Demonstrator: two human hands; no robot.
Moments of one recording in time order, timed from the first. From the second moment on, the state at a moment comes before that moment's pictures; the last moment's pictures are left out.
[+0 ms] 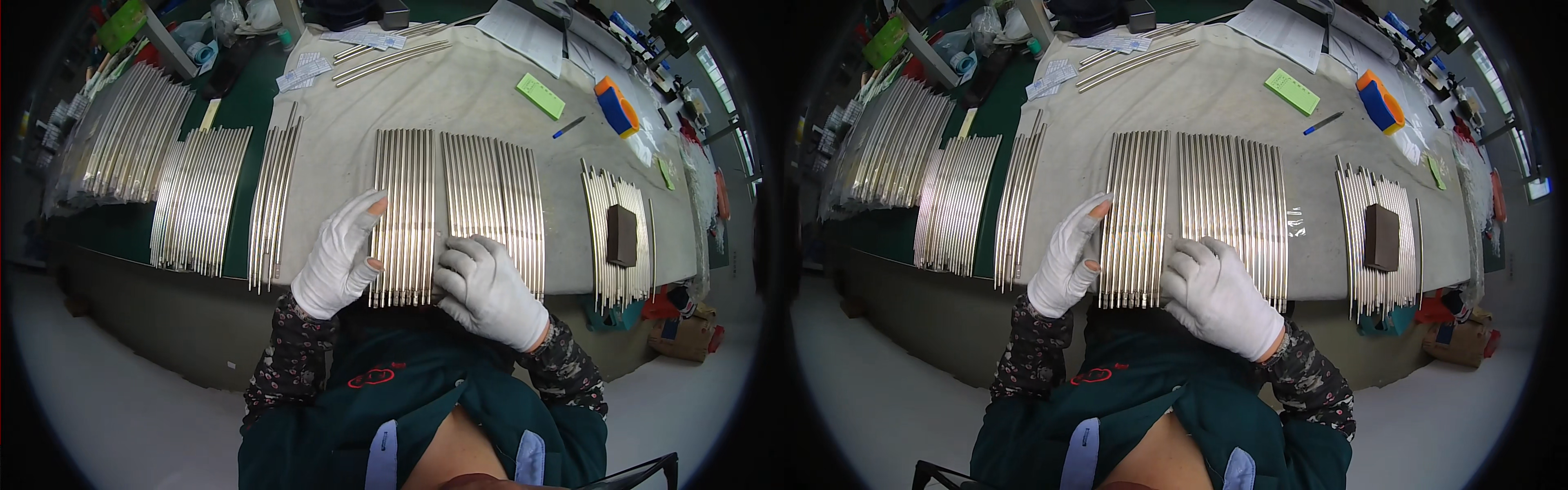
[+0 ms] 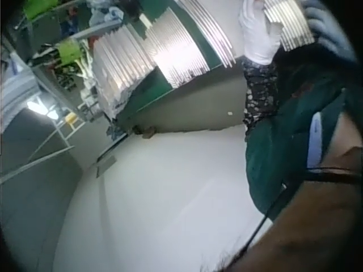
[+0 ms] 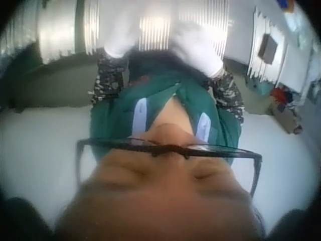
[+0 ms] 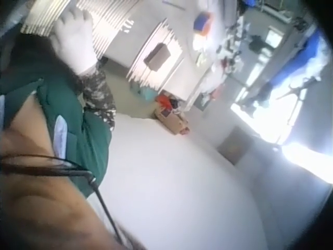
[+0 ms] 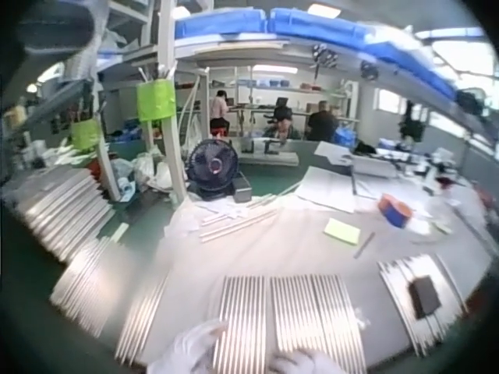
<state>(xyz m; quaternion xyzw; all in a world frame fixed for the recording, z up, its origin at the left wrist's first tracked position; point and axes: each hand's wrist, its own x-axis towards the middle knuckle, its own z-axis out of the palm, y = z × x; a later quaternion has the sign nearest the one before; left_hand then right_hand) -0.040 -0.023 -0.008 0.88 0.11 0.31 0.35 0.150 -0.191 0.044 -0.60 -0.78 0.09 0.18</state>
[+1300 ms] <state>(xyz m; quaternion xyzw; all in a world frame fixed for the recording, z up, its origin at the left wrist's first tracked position) -0.045 -0.022 -0.011 0.82 0.13 0.35 0.44 0.124 -0.145 0.043 -0.54 -0.82 0.05 0.20</state>
